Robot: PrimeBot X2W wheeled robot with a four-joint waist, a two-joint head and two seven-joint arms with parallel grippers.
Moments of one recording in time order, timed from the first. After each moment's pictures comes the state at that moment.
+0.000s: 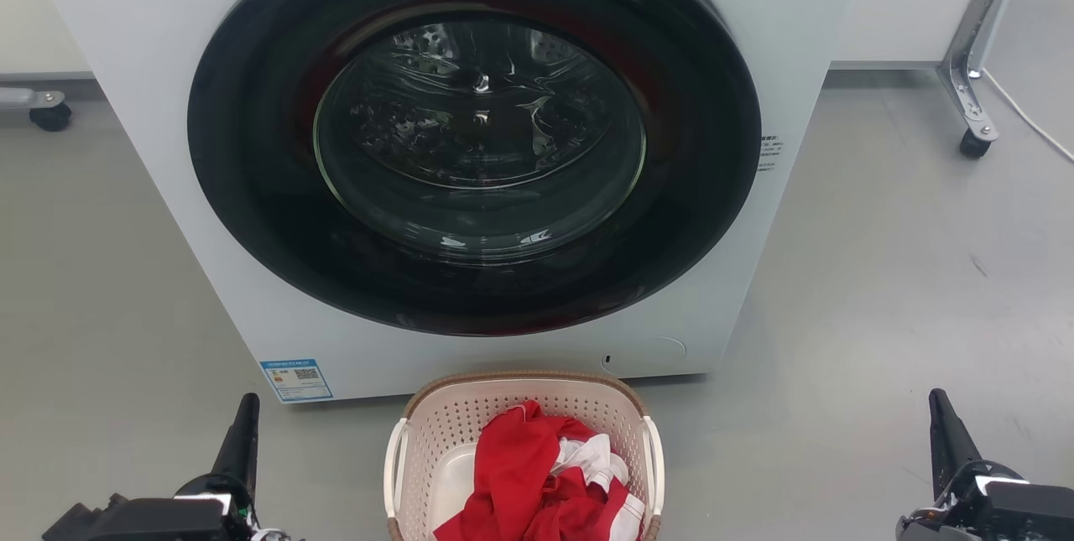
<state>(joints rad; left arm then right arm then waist) -0.08 0.04 0.09 0.30 -1.60 -0.12 0.11 -0.09 -0.04 -0.13 0.30 1.60 0.12 0.11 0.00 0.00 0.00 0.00</state>
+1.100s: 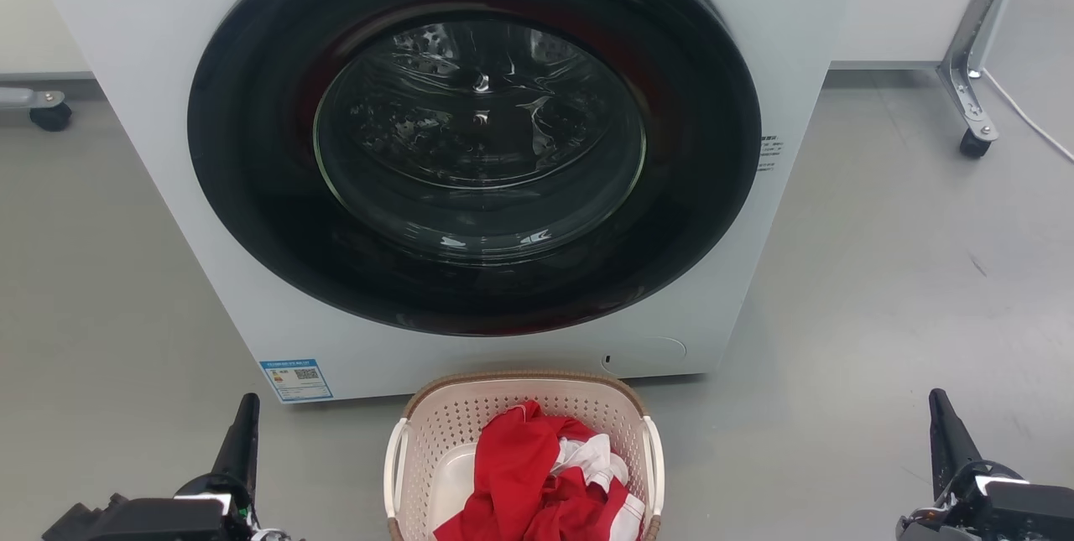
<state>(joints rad) -0.08 0.04 0.09 0.30 -1.60 -0.12 0.11 -0.09 -0.04 -0.13 0.30 1.60 0.12 0.11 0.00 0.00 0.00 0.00</state>
